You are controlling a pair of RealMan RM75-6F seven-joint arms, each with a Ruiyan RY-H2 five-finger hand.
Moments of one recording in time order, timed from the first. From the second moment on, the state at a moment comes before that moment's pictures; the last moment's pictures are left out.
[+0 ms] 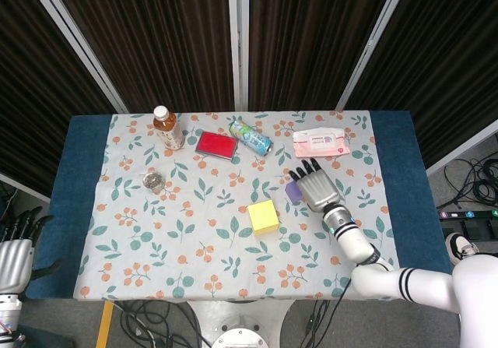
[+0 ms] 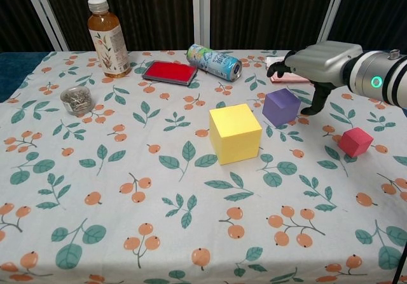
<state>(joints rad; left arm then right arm) -0.01 -1.22 -0.03 -1.52 1.45 1.50 0.02 0.93 -1.52 0.05 -1.41 -0.82 0.89 -0.70</state>
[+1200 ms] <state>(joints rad) -0.02 -1.23 -0.04 -1.50 1.45 1.50 0.00 0.88 -1.50 0.09 -1.47 -0.76 0.88 -0.65</state>
